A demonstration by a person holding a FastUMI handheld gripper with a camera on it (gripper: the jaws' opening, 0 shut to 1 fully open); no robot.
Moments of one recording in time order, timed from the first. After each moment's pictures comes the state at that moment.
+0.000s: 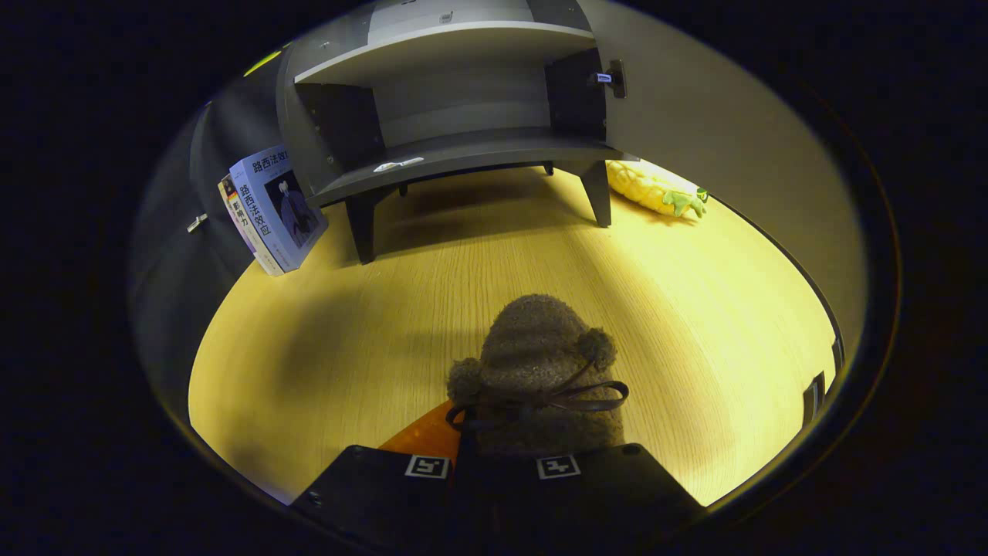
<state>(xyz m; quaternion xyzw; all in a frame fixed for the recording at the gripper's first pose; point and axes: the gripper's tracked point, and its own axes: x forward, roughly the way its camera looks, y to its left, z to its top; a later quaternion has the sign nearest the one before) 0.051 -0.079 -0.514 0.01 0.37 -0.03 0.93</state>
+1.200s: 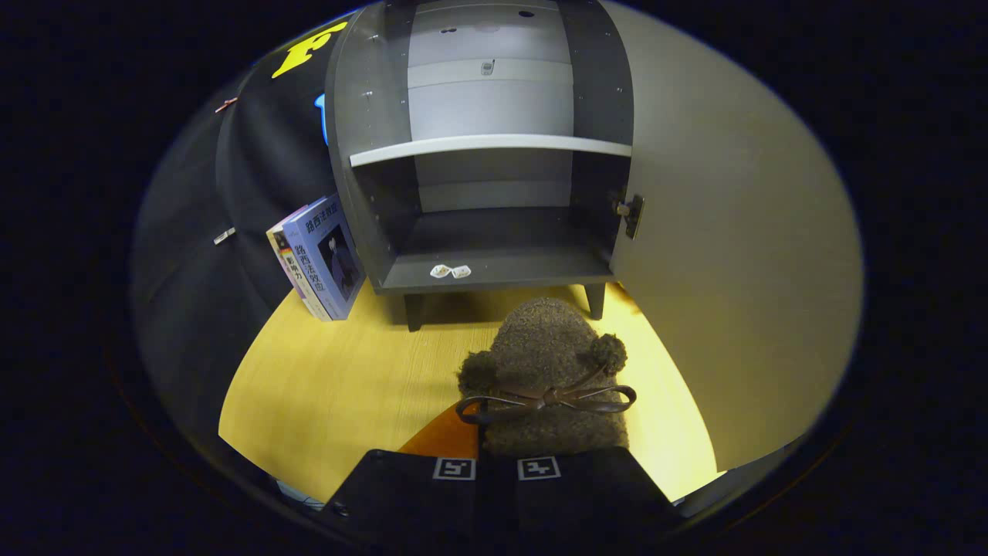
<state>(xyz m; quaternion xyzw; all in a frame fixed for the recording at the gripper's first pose) 0.060 -0.042 -0.336 -0.02 0.33 -0.02 0.94</state>
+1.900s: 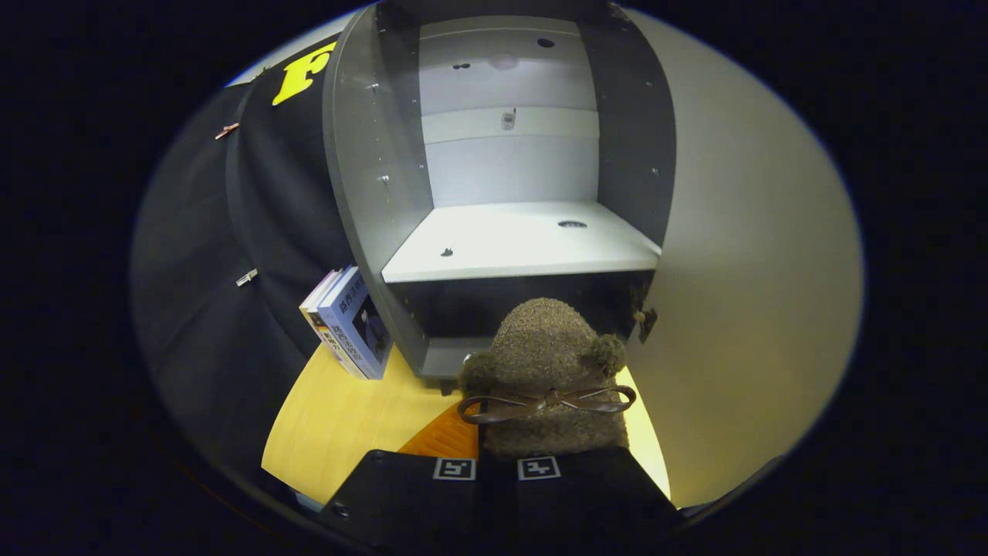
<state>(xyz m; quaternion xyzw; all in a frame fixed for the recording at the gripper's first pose) 0.134 0.002 -0.211 -0.02 0.29 0.03 0.96</state>
